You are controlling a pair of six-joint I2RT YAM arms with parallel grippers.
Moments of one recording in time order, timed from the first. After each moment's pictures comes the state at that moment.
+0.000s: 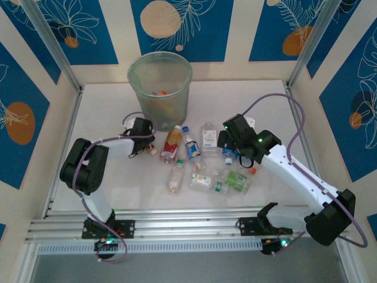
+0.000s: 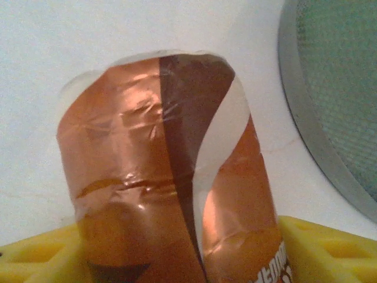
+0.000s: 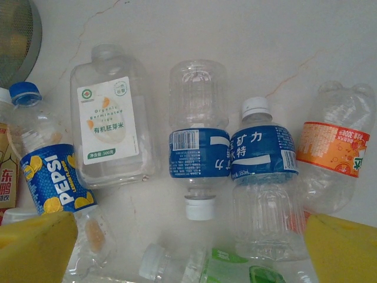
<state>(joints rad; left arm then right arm) -0.36 1.76 0.90 -0.08 -0.32 -0.80 0.61 1.18 1.10 -0.96 0.38 0.74</state>
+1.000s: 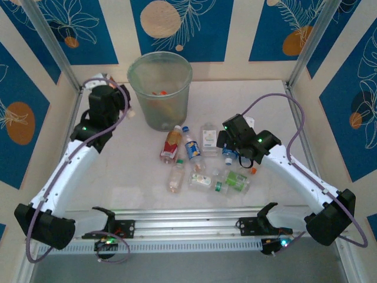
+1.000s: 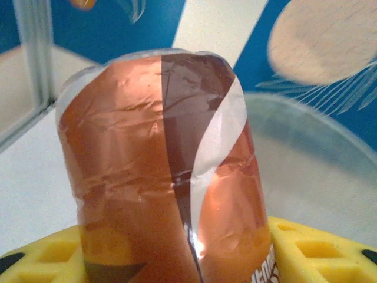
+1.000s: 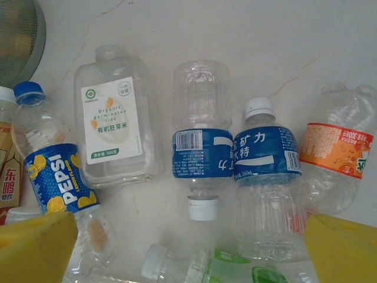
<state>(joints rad) -0.33 1.21 1.32 -0.38 -0.41 -0.49 0.62 1.18 1.10 -0.95 0.38 0.74</state>
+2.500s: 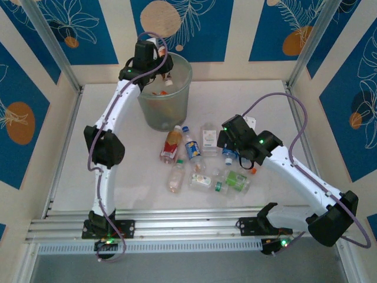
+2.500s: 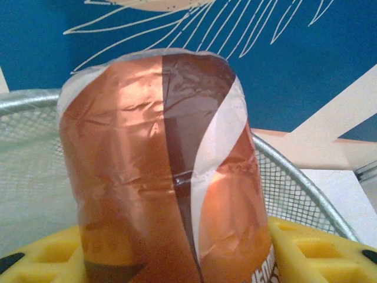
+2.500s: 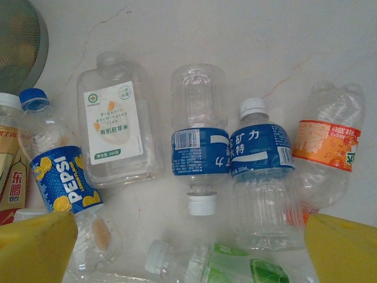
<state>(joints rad) -0.35 2.22 2.38 -0.60 0.01 -0.43 0.65 1.17 1.13 -1.00 0.42 0.79</state>
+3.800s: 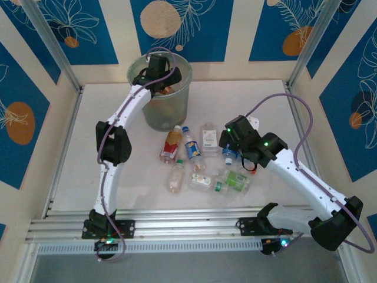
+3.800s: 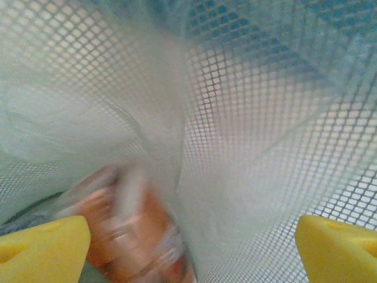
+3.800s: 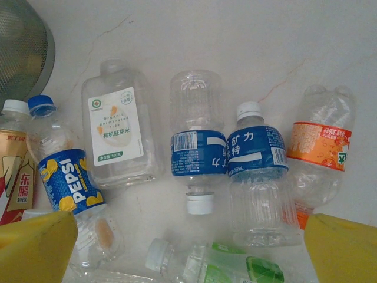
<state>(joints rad) -0.39 2.33 2.32 -0.60 -0.10 -0.57 0.65 1.12 1.13 -1.02 0.43 0.79</state>
